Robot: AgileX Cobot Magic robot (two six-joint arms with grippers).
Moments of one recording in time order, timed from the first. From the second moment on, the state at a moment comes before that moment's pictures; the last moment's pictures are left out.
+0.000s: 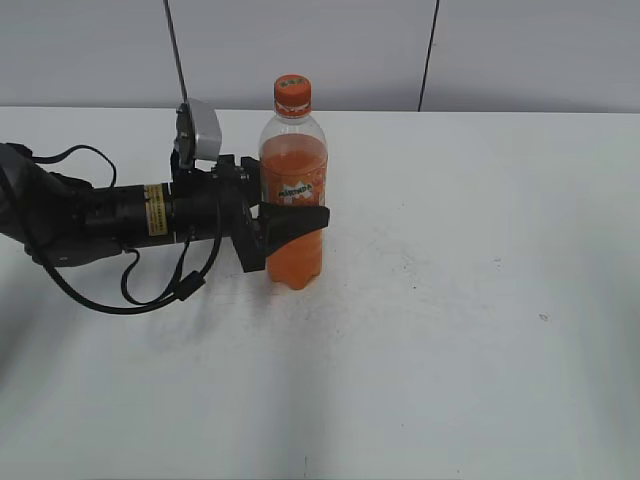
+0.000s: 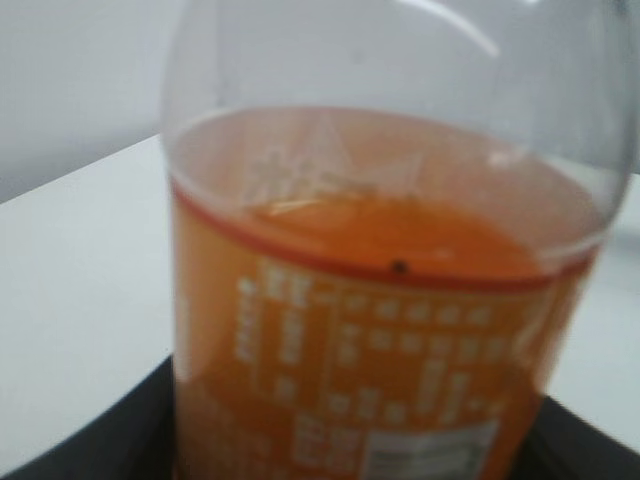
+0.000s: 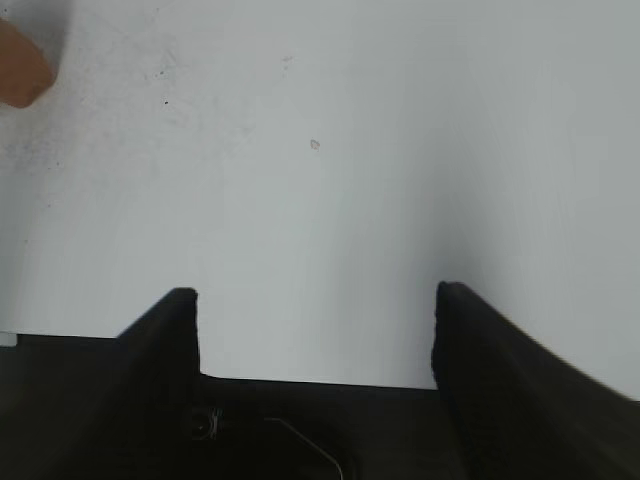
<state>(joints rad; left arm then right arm) -0.27 2.22 -1.05 1.12 -1.21 -0.52 0.00 0.57 -0.74 0.14 1.10 -0.12</state>
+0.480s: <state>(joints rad) -0.27 2.22 -1.05 1.12 -1.21 -0.52 0.00 1.23 -1.28 0.25 1.21 -0.09</state>
